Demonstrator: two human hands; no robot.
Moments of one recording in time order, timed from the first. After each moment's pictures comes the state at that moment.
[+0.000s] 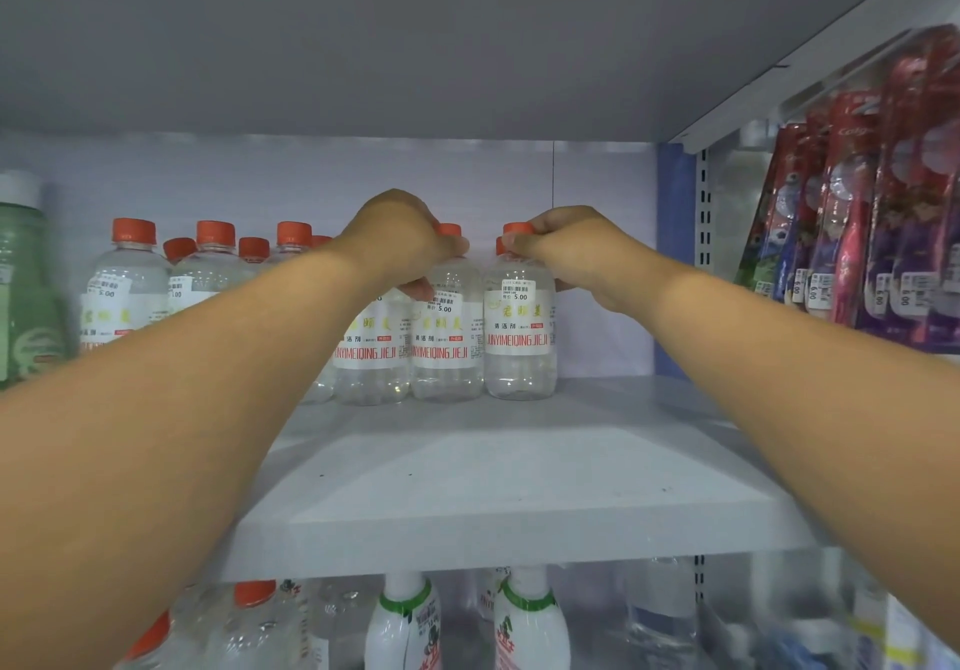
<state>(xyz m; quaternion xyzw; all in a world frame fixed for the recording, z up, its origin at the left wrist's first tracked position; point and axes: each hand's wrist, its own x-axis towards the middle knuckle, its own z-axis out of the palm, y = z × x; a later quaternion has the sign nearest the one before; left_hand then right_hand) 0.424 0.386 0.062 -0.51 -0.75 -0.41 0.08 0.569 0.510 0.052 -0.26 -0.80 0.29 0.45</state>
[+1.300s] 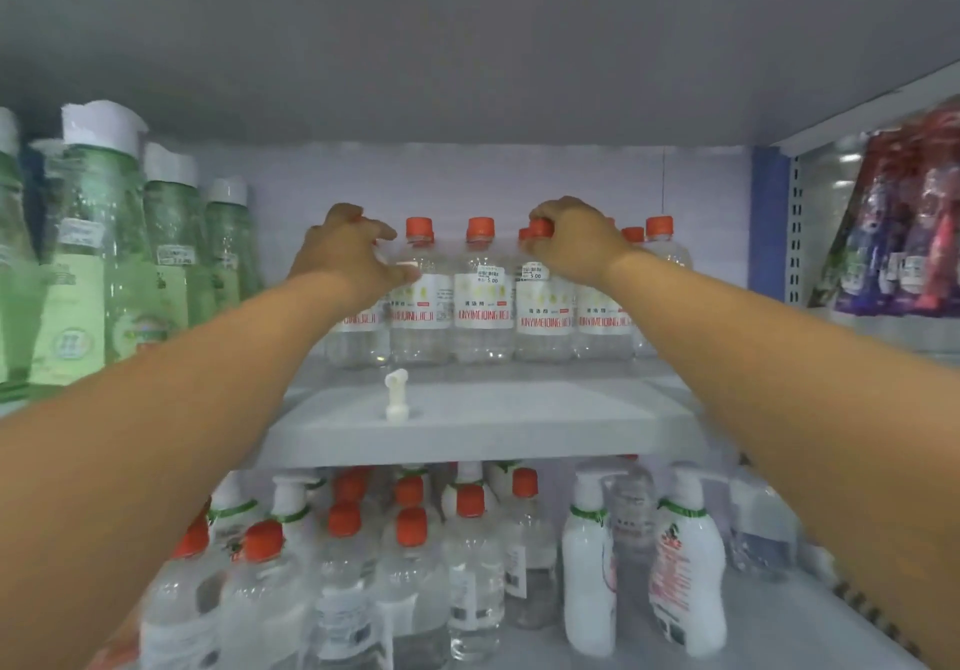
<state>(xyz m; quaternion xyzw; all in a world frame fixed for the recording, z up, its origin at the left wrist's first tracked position) 0.233 0.235 0.022 -0.49 -0.75 -0.38 0.21 0.449 0.389 0.046 -0.33 -0.86 0.02 0.39</state>
